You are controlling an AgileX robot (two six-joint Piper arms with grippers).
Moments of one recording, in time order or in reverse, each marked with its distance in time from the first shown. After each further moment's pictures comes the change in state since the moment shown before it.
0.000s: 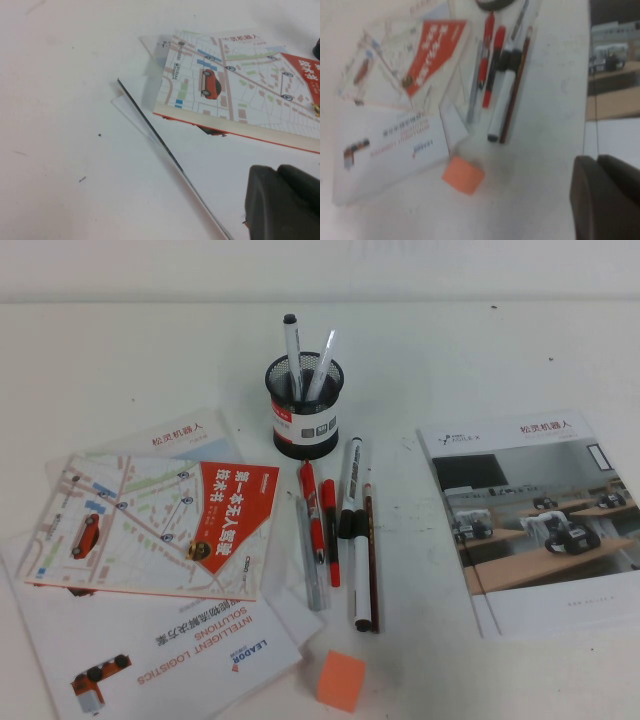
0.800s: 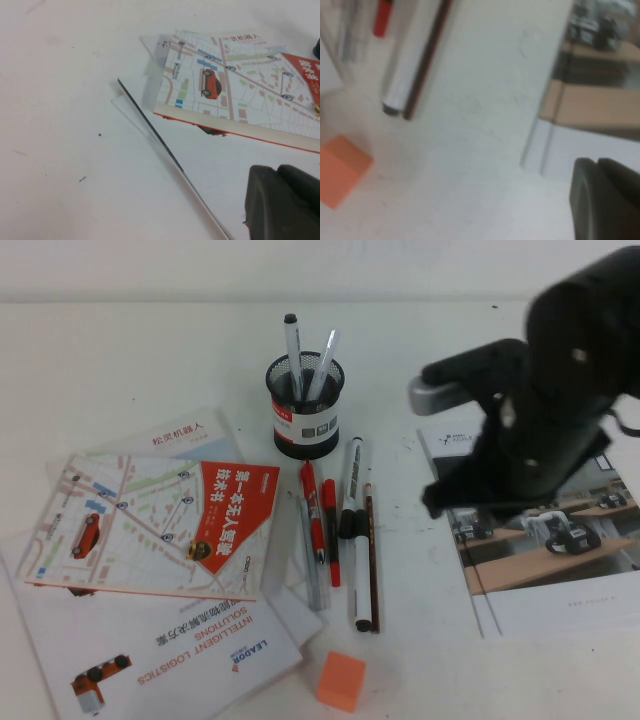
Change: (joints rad) right arm 0.570 0.978 -0.758 -0.786 0.298 0.494; left arm 0.000 0.000 0.000 0.000 0.000 0.000
